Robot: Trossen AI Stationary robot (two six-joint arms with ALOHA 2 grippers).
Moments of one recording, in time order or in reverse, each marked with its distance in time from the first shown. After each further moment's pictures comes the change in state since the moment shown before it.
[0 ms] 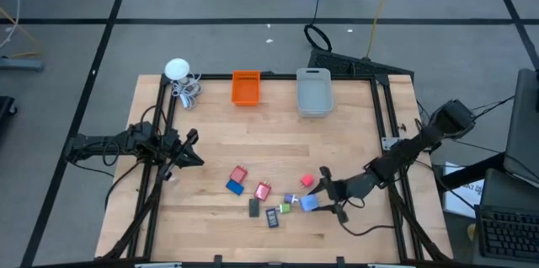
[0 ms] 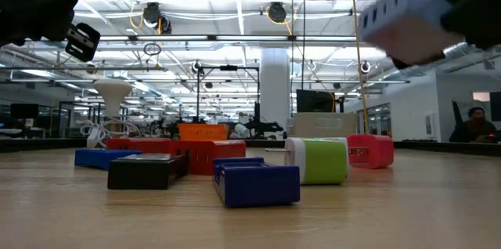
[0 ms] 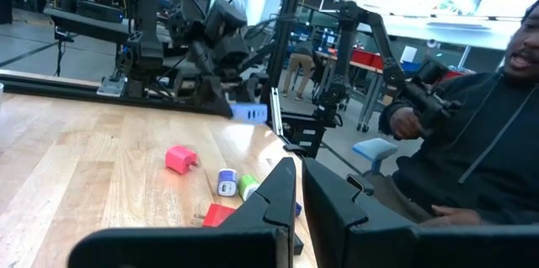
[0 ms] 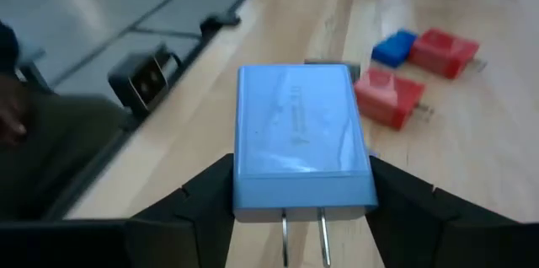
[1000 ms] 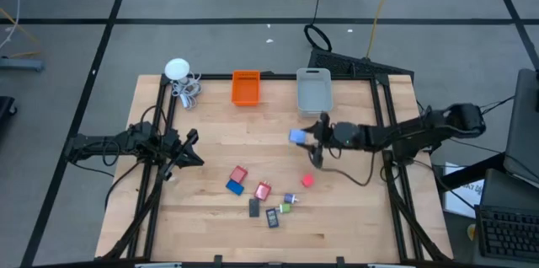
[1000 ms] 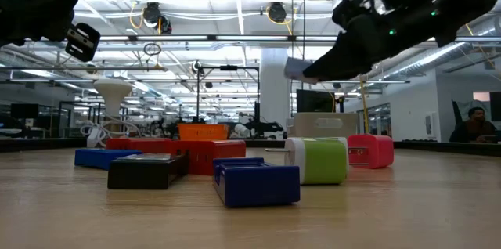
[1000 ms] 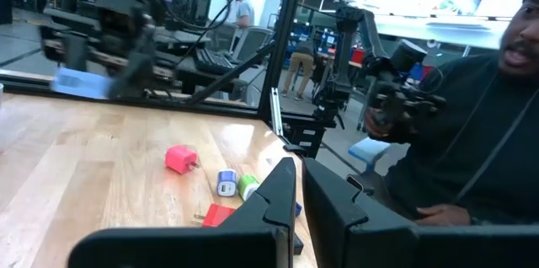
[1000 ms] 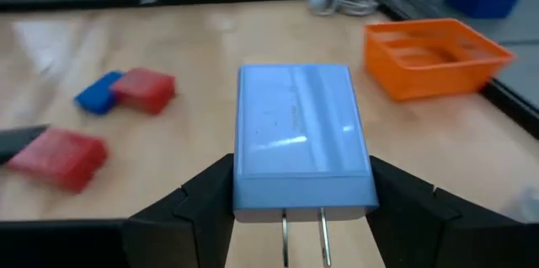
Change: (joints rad) left arm 0.000 0.000 0.000 0.000 0.000 0.000; right arm -0.636 -0.097 0.001 -0.071 -0.054 -0.149
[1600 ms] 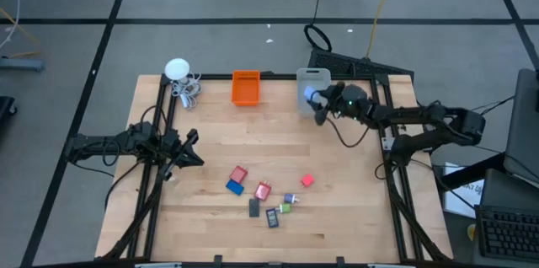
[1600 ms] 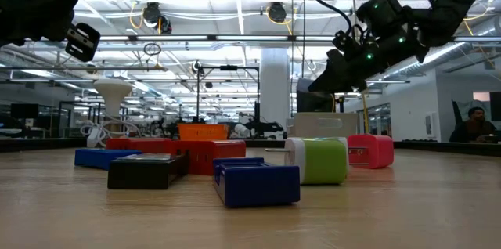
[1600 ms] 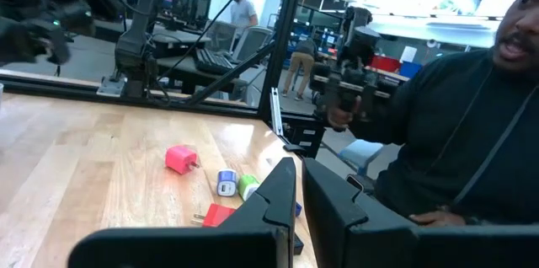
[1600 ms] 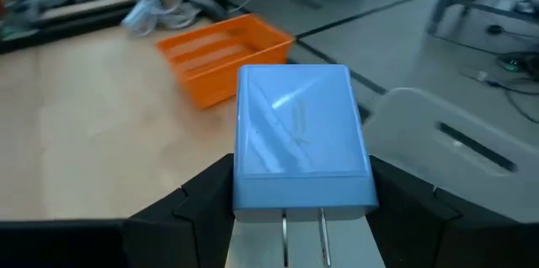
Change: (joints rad) left arm 0.000 0.000 0.000 0.000 0.000 0.000; right arm -0.499 0.000 0.000 0.037 -0.128 -0.001
